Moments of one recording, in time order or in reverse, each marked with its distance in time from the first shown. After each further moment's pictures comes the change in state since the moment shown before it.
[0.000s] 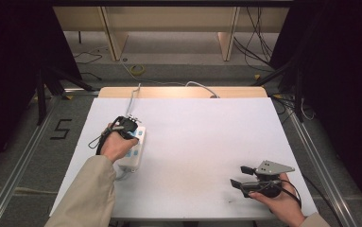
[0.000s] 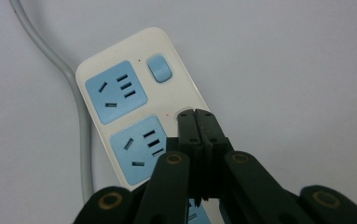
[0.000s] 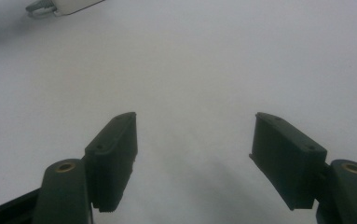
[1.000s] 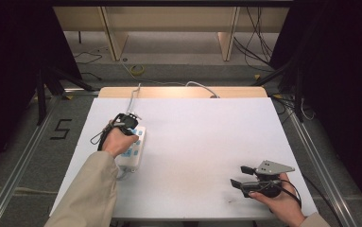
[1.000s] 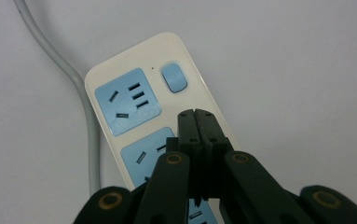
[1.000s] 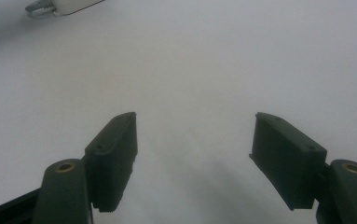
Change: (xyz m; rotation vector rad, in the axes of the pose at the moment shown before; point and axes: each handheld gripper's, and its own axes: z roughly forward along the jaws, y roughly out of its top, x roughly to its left) left arm 0.008 0.009 0.009 0.031 0.005 -0.011; right arm 0.000 0.000 0.000 -0.001 -0.001 0.002
